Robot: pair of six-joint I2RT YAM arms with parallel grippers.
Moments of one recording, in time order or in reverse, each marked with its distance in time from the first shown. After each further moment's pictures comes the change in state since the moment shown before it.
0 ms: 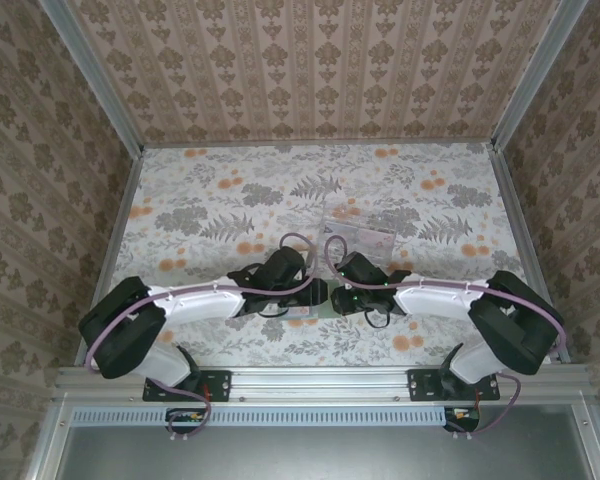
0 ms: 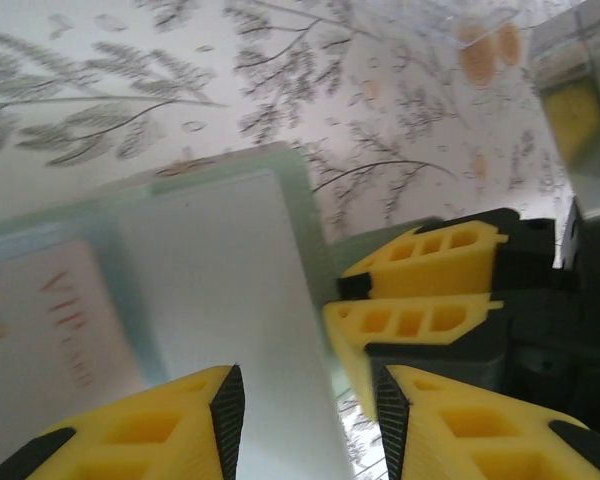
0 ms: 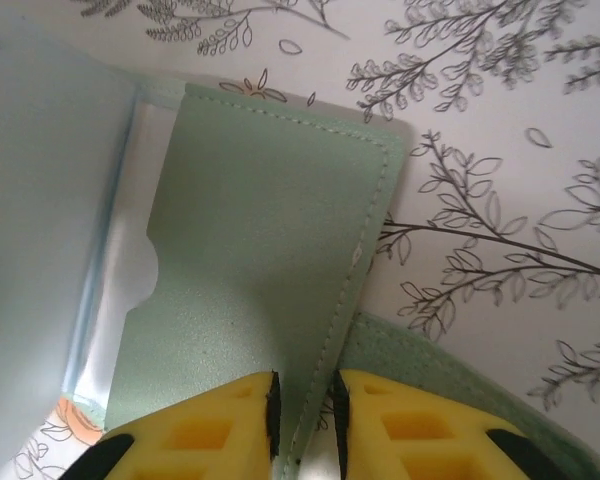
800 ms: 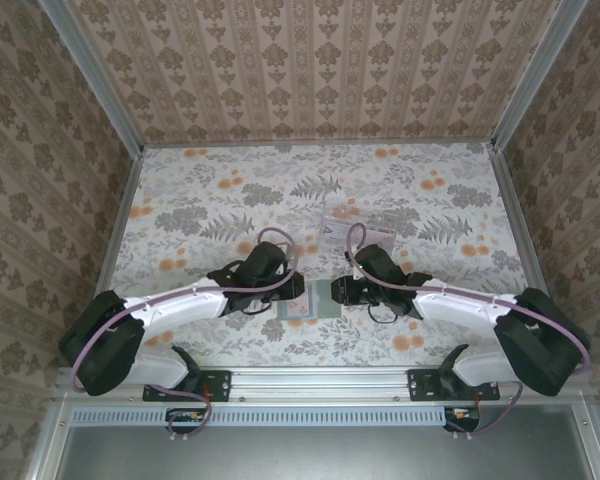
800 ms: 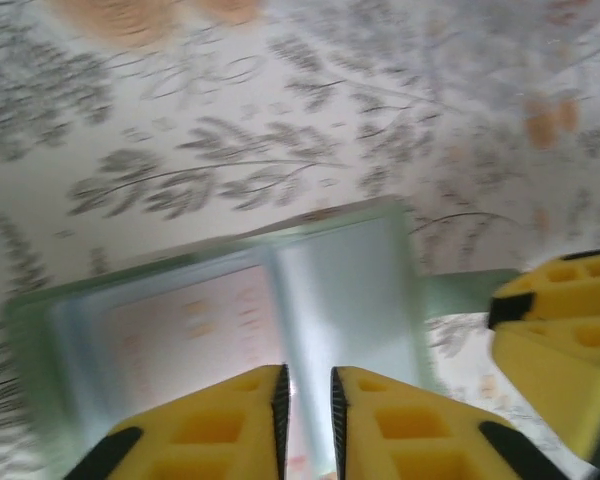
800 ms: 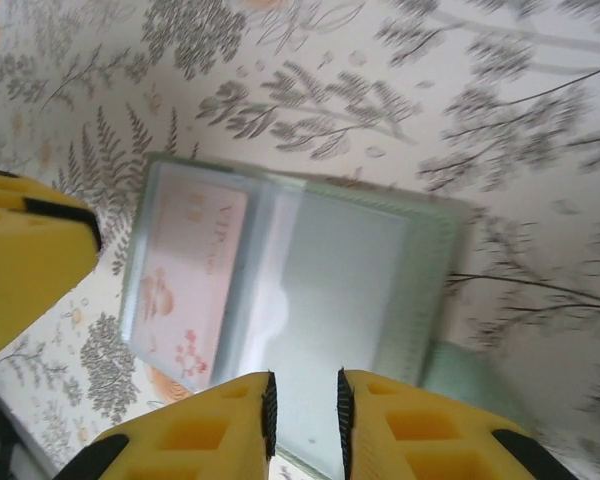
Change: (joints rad) left arm 0.119 -0.138 -0.080 -0.112 -0.074 0.055; right arm -0.066 -0.107 -0.067 0.171 -0.173 0.112
